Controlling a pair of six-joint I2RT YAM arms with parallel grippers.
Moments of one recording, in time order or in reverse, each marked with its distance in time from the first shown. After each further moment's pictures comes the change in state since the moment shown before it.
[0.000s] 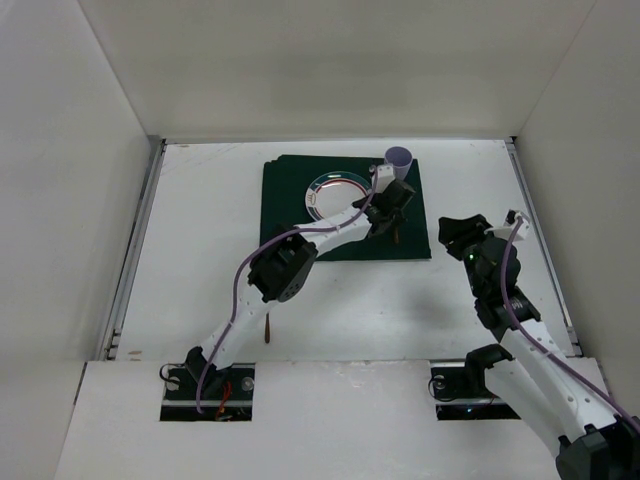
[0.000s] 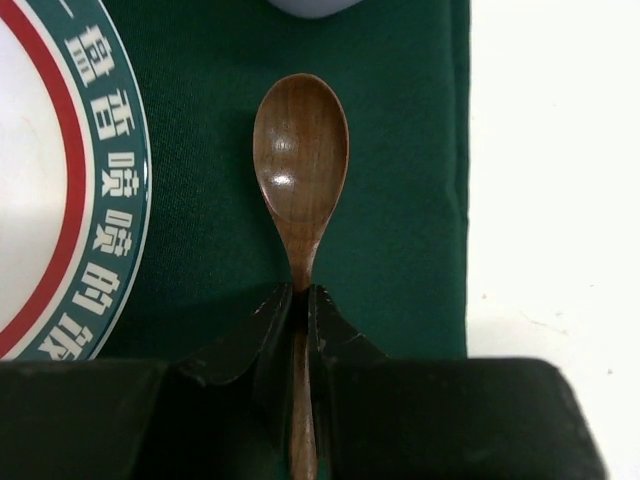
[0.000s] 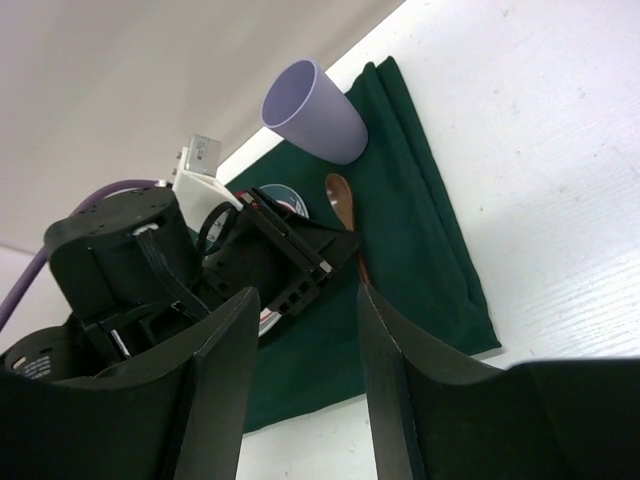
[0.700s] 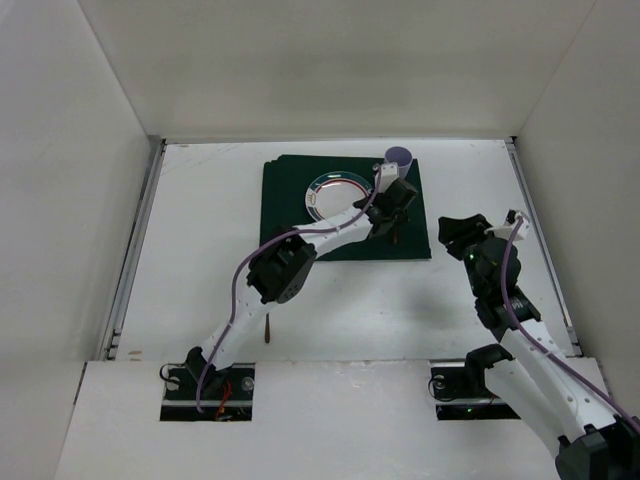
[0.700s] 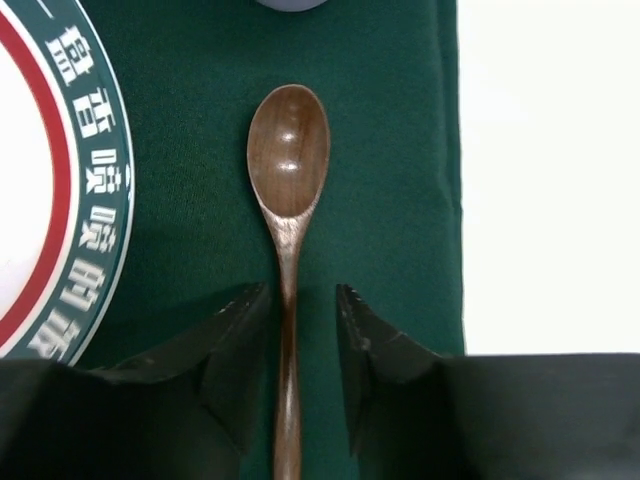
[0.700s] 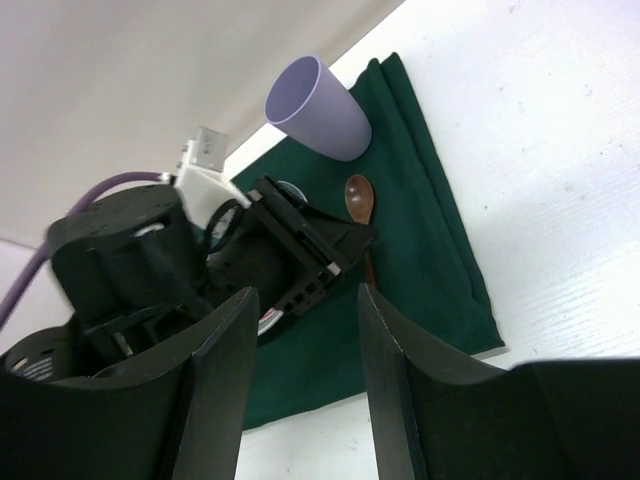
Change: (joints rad) left arm -0.013 0.008 0.017 -0.006 -0.016 0.036; right arm -0.002 0.002 0.000 0.002 -0.013 0.001
